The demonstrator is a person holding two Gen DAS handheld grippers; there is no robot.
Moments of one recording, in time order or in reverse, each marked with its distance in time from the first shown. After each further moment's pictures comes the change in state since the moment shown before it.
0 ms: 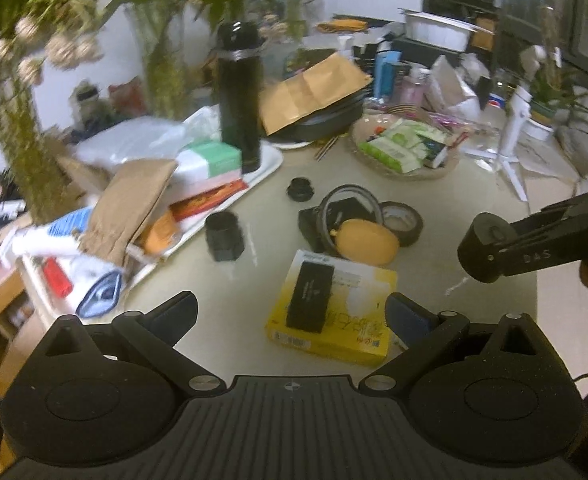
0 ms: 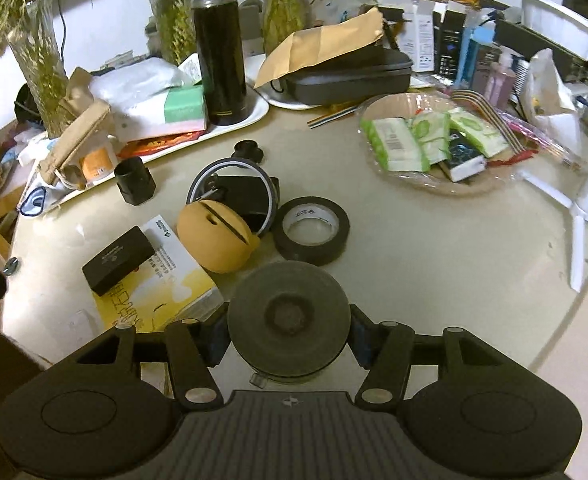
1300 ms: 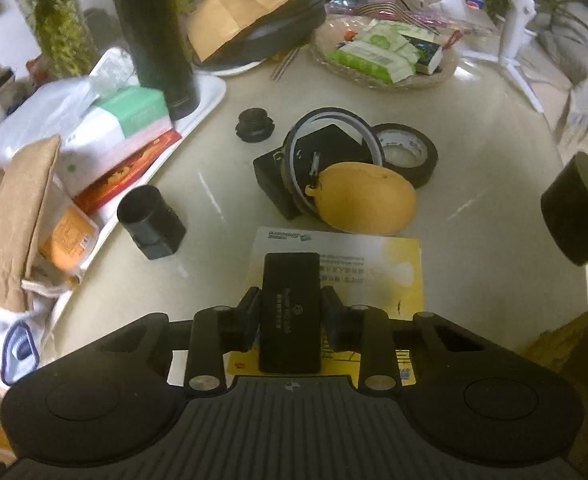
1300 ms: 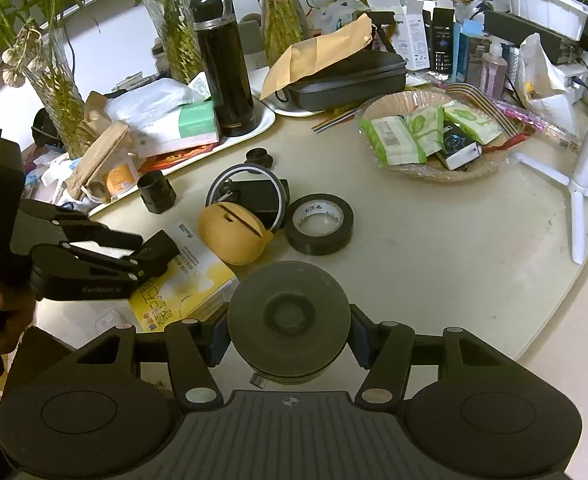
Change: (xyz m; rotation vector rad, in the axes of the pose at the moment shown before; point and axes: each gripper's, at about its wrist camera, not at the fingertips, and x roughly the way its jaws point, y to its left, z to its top) left arm 0.113 -0.015 0.018 0.157 0.257 -0.058; right arm -0.026 -0.008 -0.014 0.061 -0.024 0.067
